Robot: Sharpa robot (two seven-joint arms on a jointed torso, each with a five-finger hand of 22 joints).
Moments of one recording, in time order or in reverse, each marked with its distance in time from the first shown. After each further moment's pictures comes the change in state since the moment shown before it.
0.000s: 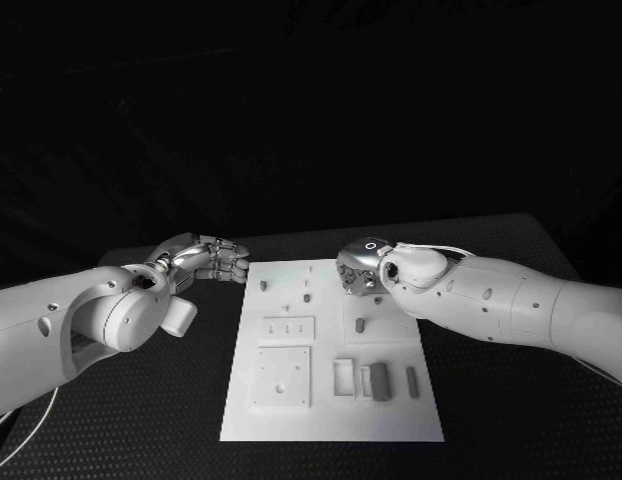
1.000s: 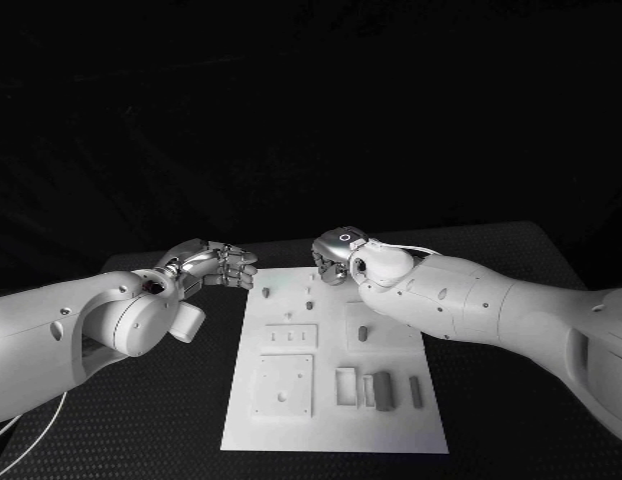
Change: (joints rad) left arm 0.002 0.018 0.003 -0.004 -0.001 -0.001 -0.001; left_hand 0.000 0.000 0.000 0.000 0.000 0.000 0.000 0.000 -0.003 0.000 0.000 -0.004 0.001 0.004 0.004 -0.004 0.003 -0.002 0.000 0.000 -0.004 0.001; right arm 0.014 0.189 0.008 -0.168 -0.014 -0.104 -0.067; right_hand -0.002 -0.002 0.008 0.000 0.000 0.006 -0.006 0.003 0.000 0.010 -0.004 -0.002 0.029 0.009 -0.005 0.008 0.002 -0.009 0.009 -0.009 0.032 0.001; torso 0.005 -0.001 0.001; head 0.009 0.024
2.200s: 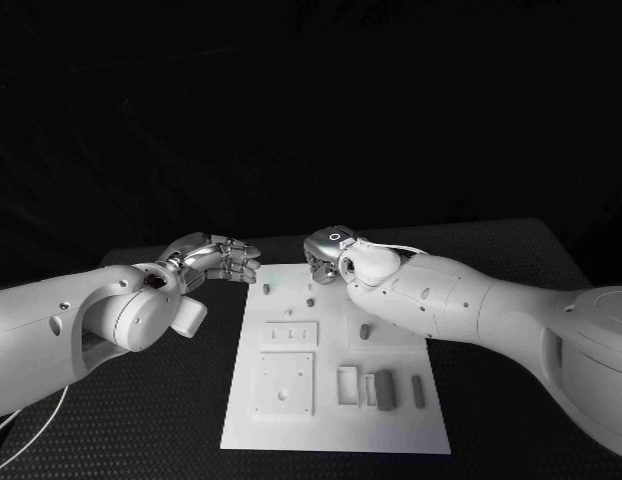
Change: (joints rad) left arm 0.023 0.006 0.001 0.011 -0.006 -0.002 -0.001; left_hand 0.000 0.000 0.000 0.000 0.000 0.004 0.004 0.000 -0.002 0.000 0.000 0.000 0.001 0.000 0.000 -0.004 0.002 -0.005 0.000 0.000 0.000 0.001; right arm -0.003 0.068 0.000 -0.077 -0.005 0.002 0.000; right_hand -0.006 -0.006 0.006 0.000 0.000 0.006 -0.006 -0.001 0.001 -0.004 0.000 0.001 0.034 0.002 0.002 0.002 -0.001 -0.001 -0.006 -0.001 0.008 0.000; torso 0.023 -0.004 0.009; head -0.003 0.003
